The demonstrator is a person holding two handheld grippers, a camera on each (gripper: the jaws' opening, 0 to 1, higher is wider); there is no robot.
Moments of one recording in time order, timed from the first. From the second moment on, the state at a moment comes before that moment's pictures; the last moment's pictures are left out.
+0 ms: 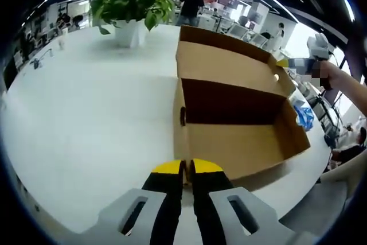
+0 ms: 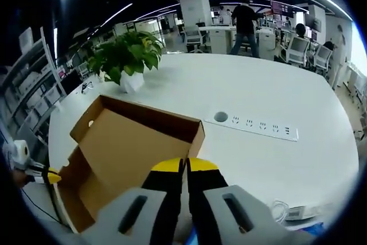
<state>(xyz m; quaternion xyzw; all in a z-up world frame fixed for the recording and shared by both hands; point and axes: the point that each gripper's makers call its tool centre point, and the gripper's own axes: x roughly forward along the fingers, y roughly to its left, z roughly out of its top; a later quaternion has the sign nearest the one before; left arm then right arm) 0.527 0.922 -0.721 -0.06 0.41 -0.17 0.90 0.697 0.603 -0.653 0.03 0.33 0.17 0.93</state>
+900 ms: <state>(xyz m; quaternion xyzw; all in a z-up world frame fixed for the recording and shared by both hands) 0.526 0.921 -0.720 -0.06 0.41 -0.17 0.89 0.656 0.611 -0.608 0.03 0.26 0.18 0.95</state>
